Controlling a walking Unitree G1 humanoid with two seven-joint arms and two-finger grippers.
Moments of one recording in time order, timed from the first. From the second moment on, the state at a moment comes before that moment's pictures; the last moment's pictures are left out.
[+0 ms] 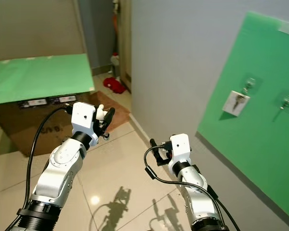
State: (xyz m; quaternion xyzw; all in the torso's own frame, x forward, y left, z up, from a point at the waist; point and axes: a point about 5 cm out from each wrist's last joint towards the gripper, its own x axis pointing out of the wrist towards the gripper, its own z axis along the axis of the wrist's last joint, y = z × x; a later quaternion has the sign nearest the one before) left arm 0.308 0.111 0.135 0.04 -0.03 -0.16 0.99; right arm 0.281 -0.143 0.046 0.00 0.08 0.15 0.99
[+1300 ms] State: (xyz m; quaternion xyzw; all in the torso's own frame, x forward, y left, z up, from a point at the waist) left arm 0.298 0.109 0.128 0.01 -0.01 -0.20 0.98; right arm 0.268 -0.158 0.052 0.01 0.06 0.10 0.99
